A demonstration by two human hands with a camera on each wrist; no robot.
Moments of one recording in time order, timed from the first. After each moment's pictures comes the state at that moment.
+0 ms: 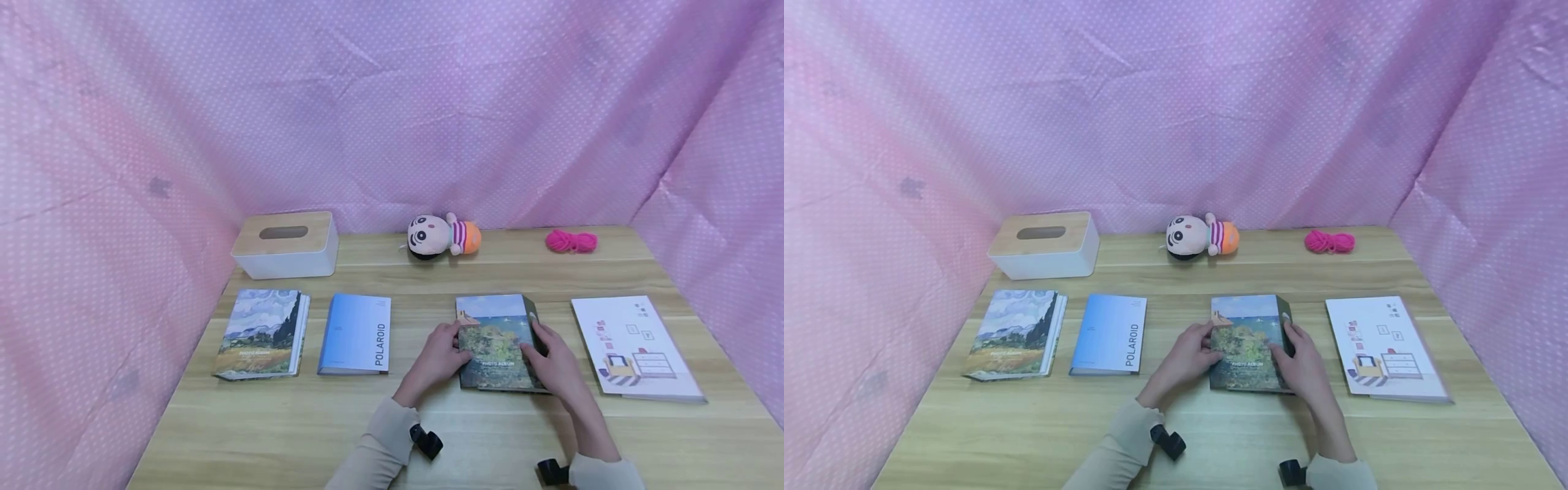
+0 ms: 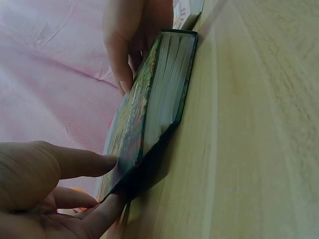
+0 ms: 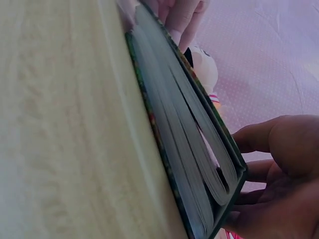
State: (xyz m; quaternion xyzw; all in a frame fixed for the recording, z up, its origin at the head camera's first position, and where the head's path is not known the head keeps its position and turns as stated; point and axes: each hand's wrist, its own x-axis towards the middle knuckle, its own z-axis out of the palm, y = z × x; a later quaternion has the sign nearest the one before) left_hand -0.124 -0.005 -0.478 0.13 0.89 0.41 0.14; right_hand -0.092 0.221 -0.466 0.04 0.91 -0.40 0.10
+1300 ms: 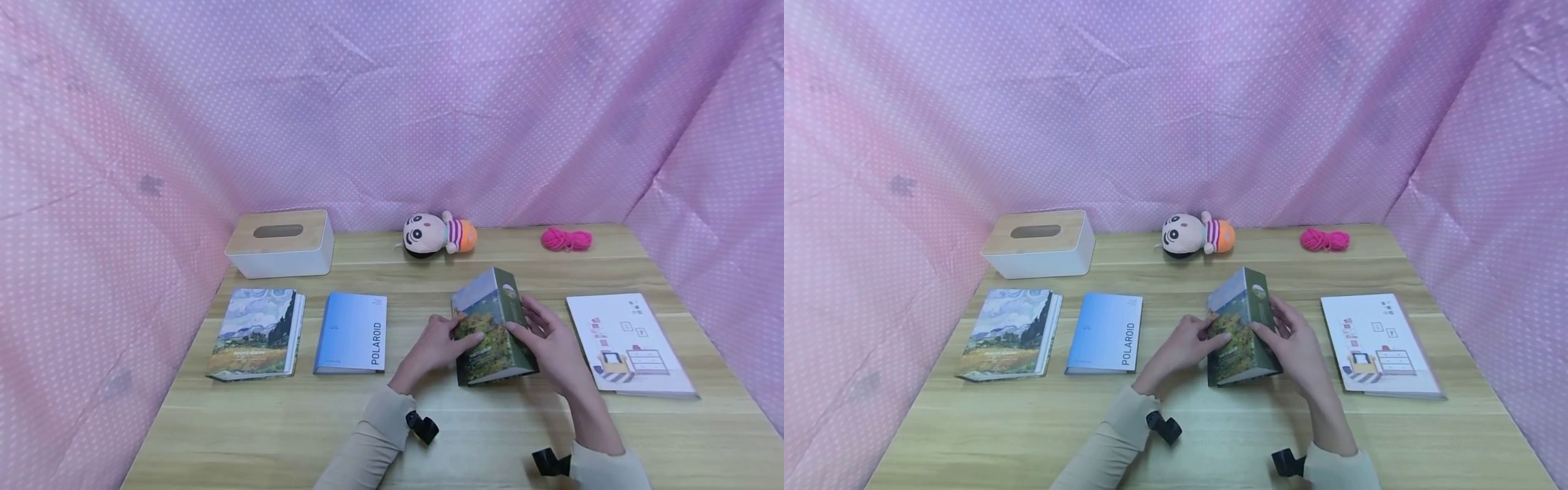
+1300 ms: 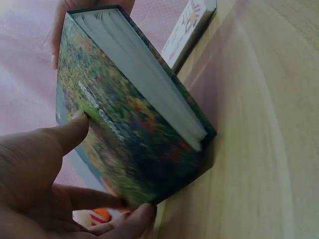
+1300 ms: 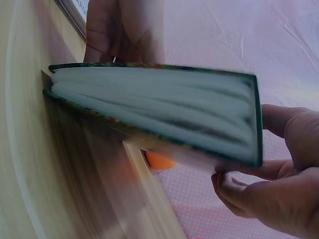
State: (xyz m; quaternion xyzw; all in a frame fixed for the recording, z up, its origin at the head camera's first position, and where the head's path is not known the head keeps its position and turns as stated) left_hand -0.136 -0.004 -0.463 0.10 0.89 0.40 0.19; right_hand -0.095 0.206 -0.418 0.03 0.82 -0.56 0.06
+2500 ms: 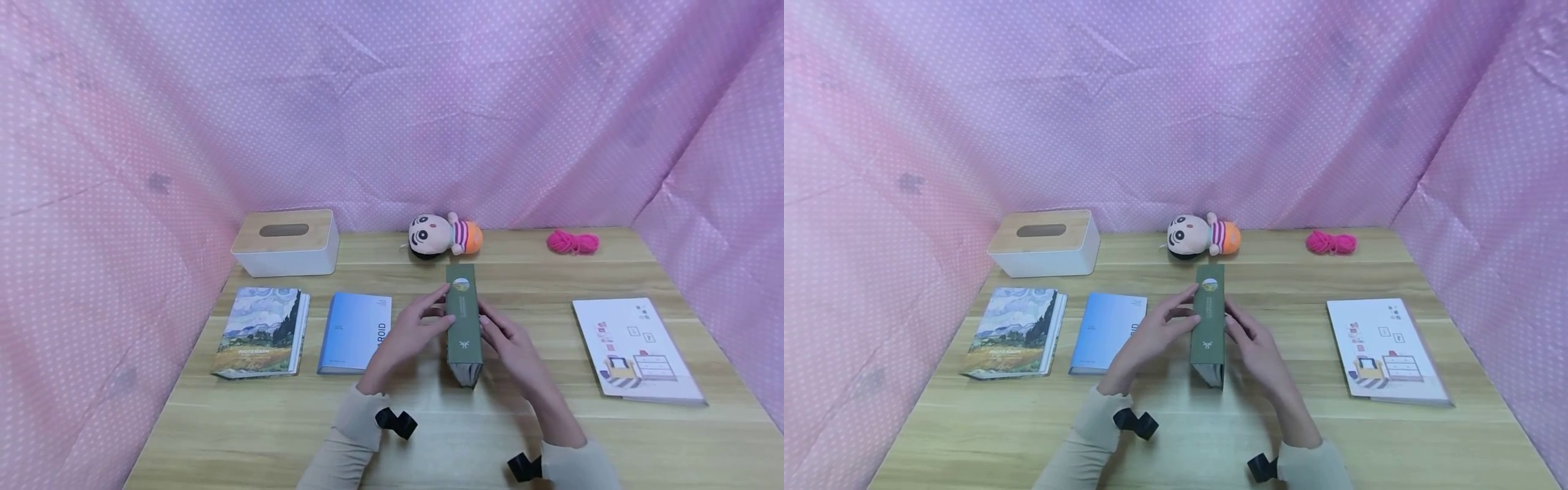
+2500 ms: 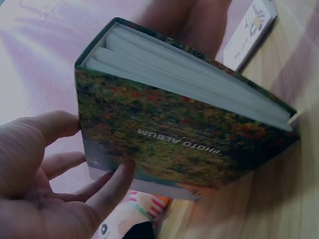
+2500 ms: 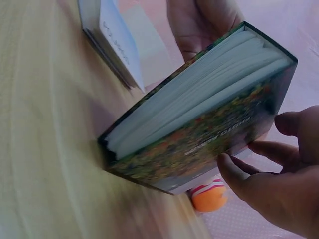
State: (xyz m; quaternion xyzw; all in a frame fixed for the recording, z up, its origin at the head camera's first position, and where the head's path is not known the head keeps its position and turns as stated) left_hand -0.138 -0.056 -0.423 0.14 0.80 0.57 0.13; right_hand -0.107 0.152 -0.440 -0.06 0.73 -0.68 0.10
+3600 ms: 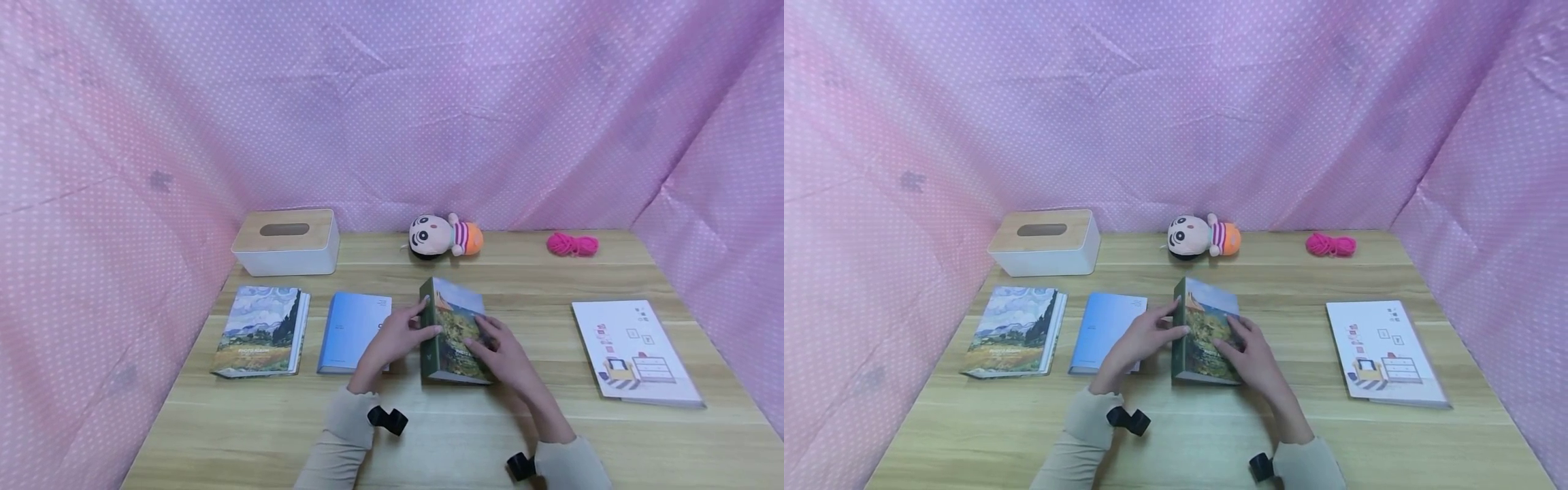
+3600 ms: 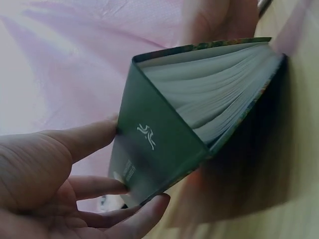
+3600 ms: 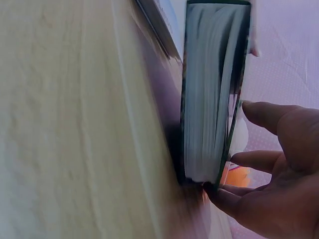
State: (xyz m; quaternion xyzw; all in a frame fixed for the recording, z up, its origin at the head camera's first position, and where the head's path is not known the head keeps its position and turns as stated) left_hand -0.141 -0.079 -0.440 0.11 0.87 0.46 0.15; right_hand -0.112 0.151 -0.470 -0.03 0.87 -0.47 0.12
